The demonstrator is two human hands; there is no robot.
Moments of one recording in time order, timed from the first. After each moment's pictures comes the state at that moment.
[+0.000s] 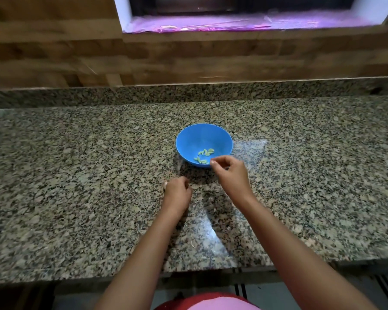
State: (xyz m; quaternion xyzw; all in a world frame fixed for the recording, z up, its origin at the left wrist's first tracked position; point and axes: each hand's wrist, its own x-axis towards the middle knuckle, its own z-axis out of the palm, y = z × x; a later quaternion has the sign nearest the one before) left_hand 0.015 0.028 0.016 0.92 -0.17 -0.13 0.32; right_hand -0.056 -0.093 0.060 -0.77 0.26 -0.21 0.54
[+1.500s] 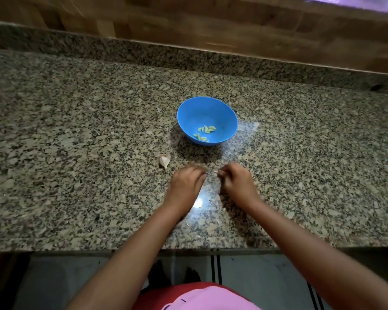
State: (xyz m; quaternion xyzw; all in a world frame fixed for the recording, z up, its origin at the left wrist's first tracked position) left_hand -0.019 0.035 -0.021 0.86 -0.37 -0.02 0.36; right_hand -0.088 -0.107 0.004 -0.92 0.20 -0.12 0.32
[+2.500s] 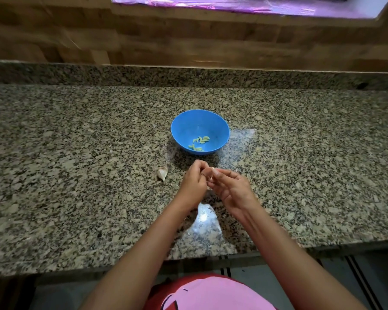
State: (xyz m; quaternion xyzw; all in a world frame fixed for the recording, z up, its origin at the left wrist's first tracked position) left_hand -0.022 0.013 0.027 0.74 -0.24 -0.22 0.59; right_hand -0.090 -0.076 0.039 -0.39 0.30 -0.14 0.86
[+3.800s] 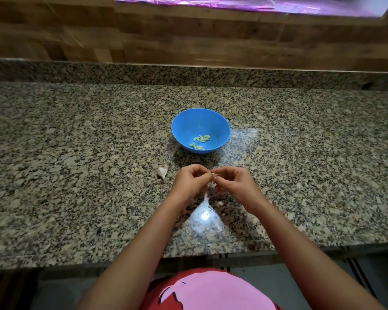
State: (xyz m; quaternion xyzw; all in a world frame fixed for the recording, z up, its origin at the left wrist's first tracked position) left_hand -0.016 0.015 0.027 0.72 -0.13 -0.31 0.61; right_hand -0.099 -0.102 0.038 -0.73 0.21 -0.05 0.65
